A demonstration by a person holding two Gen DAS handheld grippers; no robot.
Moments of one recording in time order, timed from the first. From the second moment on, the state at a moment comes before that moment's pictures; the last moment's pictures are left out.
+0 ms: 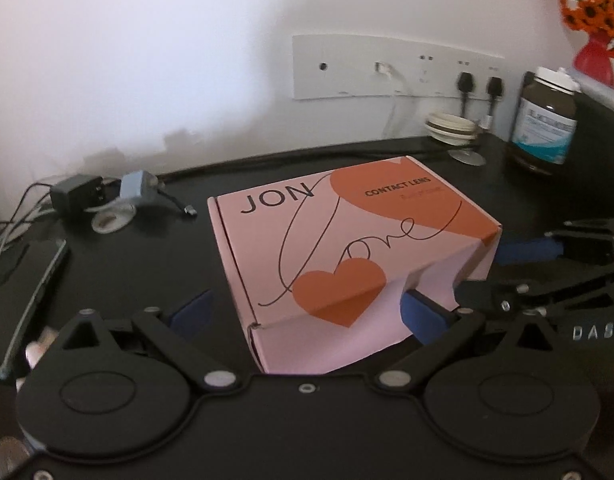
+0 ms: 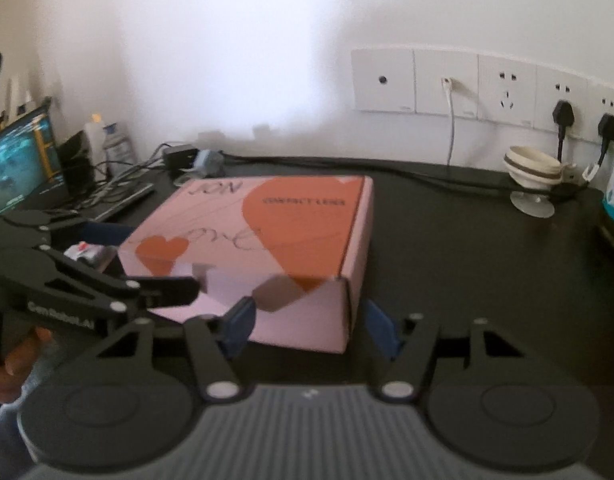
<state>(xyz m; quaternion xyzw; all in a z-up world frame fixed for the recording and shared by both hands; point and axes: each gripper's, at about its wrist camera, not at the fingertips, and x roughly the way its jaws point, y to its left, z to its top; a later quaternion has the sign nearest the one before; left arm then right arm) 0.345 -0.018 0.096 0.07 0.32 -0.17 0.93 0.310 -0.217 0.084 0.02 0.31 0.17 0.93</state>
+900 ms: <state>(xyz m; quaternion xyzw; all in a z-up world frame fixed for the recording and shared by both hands) 0.386 -0.025 0.097 0.04 0.31 -0.06 0.95 0.366 -0.223 0.083 0.06 0.29 0.06 0.95</state>
